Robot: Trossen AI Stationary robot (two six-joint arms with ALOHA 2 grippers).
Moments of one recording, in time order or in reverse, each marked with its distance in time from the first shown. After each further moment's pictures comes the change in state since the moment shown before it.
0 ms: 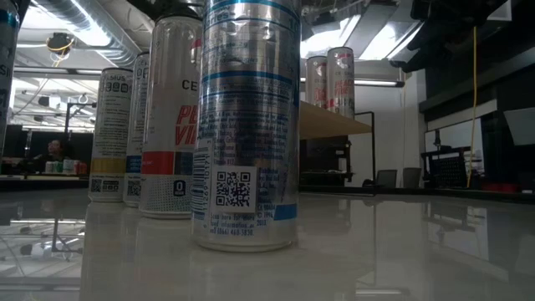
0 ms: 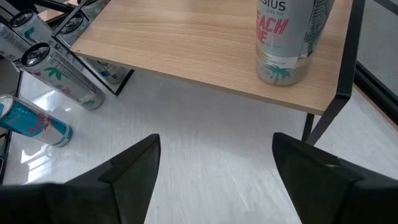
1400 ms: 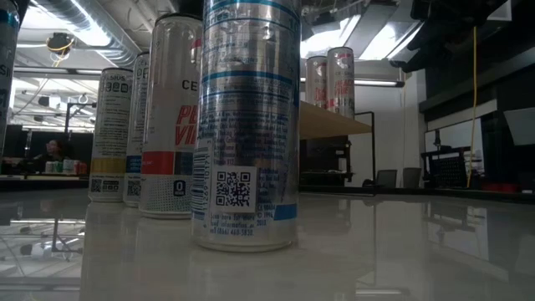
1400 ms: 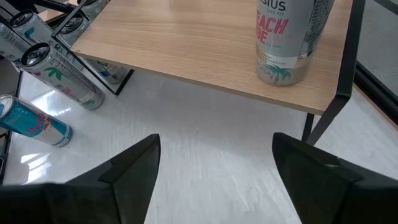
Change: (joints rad) left arm -0.193 0.000 0.665 -0.430 0.113 -0.009; right arm 0.000 0.000 0.000 0.000 0.000 0.000
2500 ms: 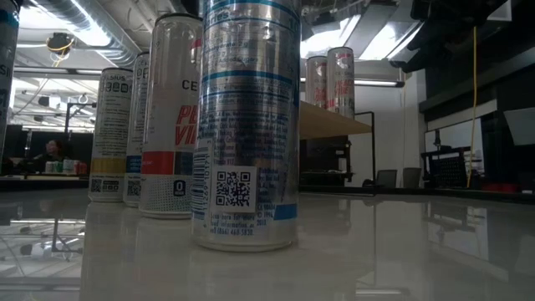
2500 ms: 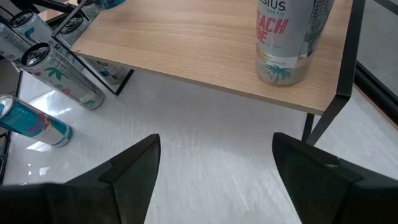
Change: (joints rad) left arm -0.302 0.000 0.000 -0.031 -0.010 0.027; right arm 0.000 0.000 0.000 0.000 0.000 0.000
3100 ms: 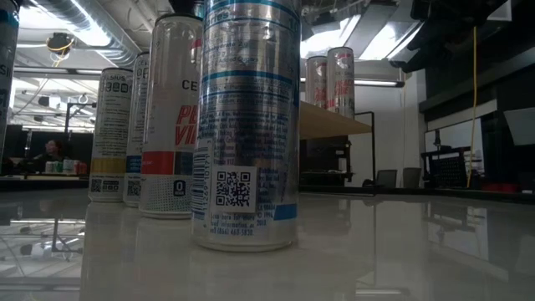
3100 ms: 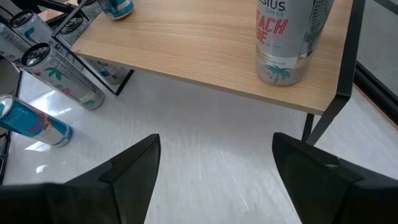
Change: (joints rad) left arm 0.000 -0.002 -0.085 0.011 -0.019 0.004; right arm 0.000 0.000 0.000 0.000 0.000 0.000
